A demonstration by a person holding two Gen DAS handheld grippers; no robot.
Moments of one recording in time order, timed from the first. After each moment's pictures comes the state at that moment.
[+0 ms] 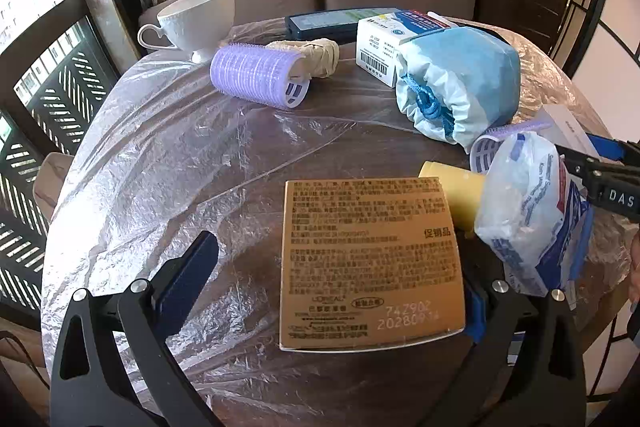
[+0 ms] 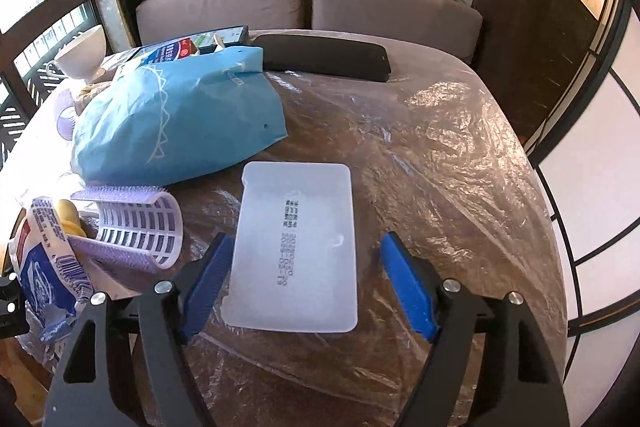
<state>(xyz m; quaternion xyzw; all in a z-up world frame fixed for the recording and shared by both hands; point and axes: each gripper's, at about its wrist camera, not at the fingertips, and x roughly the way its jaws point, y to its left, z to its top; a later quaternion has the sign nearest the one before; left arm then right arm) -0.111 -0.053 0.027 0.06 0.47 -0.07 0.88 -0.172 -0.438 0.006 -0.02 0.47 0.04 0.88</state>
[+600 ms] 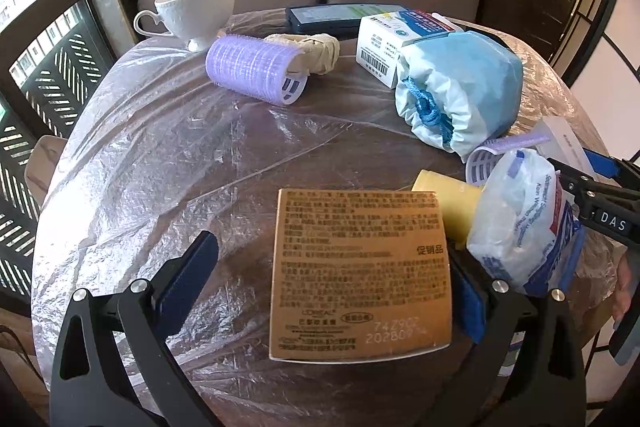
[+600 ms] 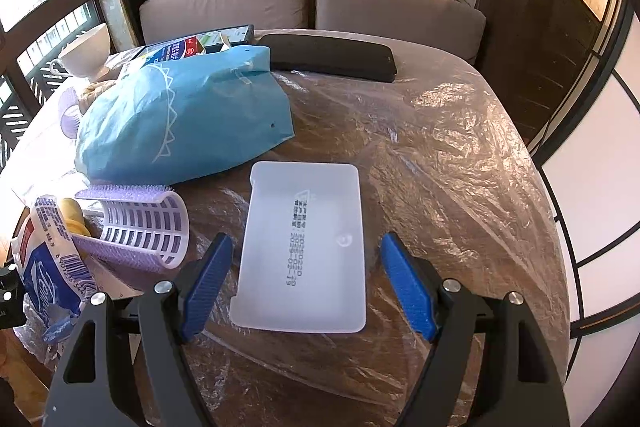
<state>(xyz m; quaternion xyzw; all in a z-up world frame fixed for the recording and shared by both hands) -0.101 -0.052 0.031 0.04 0.49 -0.08 0.87 -0.170 -0.435 0.006 -0.02 0.47 0.04 0.88</state>
